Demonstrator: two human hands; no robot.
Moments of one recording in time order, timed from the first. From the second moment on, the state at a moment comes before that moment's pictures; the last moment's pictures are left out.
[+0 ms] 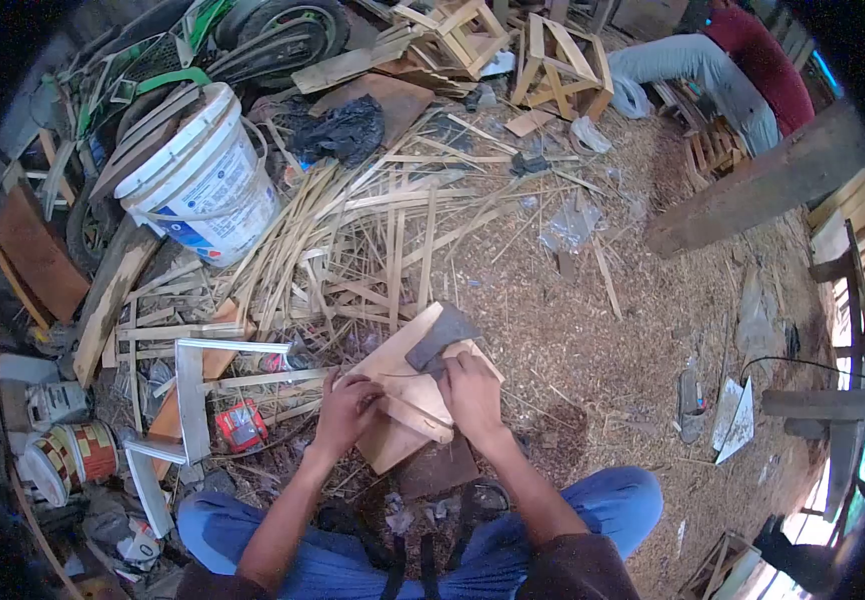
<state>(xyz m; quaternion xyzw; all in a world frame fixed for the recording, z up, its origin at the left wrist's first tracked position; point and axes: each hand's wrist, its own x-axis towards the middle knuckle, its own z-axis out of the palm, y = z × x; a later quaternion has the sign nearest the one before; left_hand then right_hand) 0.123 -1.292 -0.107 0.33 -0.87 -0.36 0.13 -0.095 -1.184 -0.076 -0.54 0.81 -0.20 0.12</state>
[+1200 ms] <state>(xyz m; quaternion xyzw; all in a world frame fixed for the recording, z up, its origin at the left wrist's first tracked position) 0.021 -1.248 0.362 0.39 -0.82 -0.35 0.22 -0.127 -1.125 0.371 -0.29 0.84 -0.46 0.08</state>
